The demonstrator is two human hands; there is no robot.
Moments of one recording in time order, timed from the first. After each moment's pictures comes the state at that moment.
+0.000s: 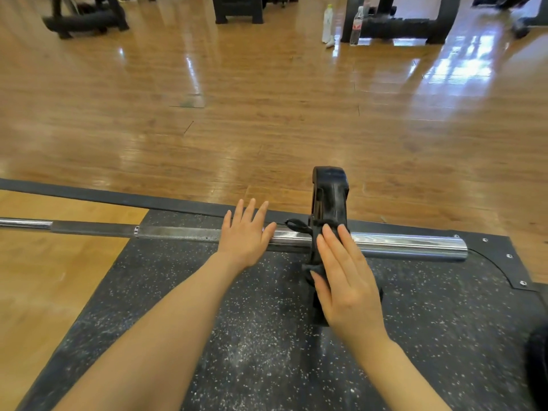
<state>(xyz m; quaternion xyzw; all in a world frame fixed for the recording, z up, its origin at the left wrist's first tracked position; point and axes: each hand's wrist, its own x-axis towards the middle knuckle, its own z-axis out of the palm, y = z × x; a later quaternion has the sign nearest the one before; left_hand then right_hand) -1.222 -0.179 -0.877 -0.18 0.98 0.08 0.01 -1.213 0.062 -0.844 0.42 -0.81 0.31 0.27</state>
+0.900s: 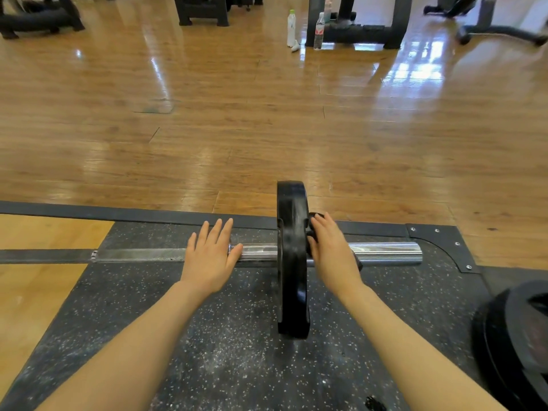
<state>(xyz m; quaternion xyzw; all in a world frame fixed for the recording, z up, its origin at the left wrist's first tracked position) -1.193 -0.165 -0.877 -0.19 0.98 0.09 0.00 -1.293 0.076 -0.850 0.28 -0.91 0.31 0.02</state>
